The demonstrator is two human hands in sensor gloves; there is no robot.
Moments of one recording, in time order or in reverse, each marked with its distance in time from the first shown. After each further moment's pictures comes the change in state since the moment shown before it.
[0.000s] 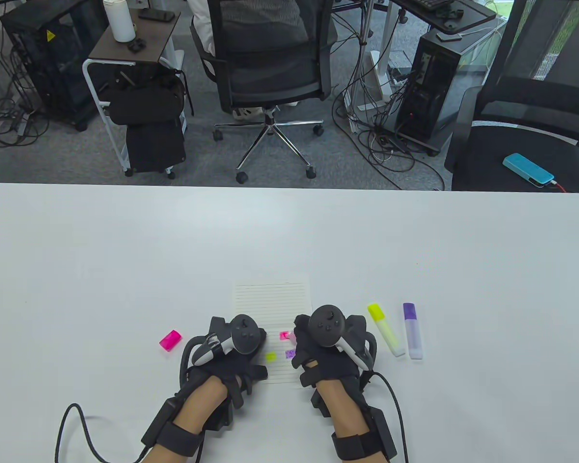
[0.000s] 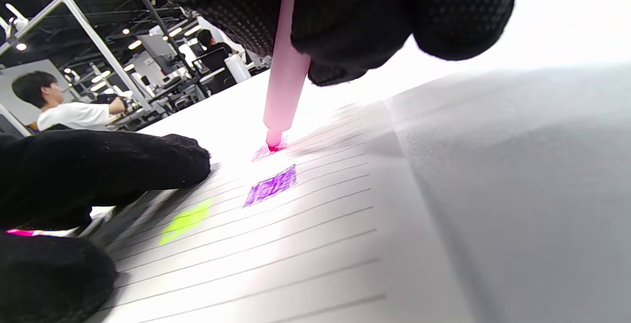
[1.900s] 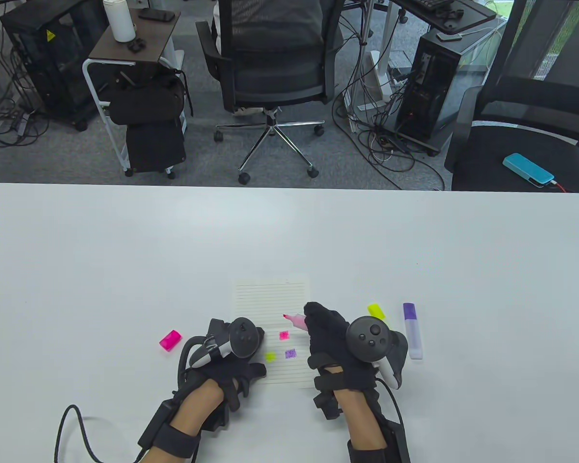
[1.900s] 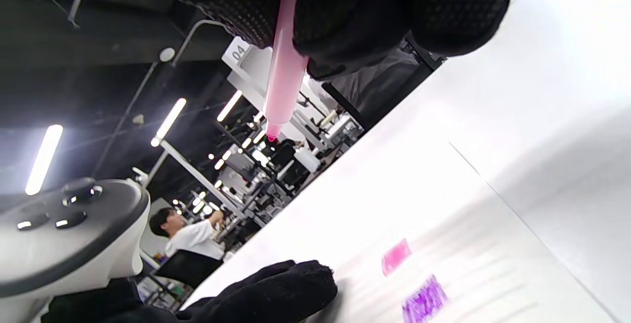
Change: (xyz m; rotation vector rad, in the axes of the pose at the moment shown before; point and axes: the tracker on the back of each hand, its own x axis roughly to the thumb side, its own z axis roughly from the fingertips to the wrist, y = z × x) left_hand -0.005 0.004 0.005 0.090 -0.058 -0.014; right_hand -0.023 -0.038 0.035 -0.212 -0.165 -0.420
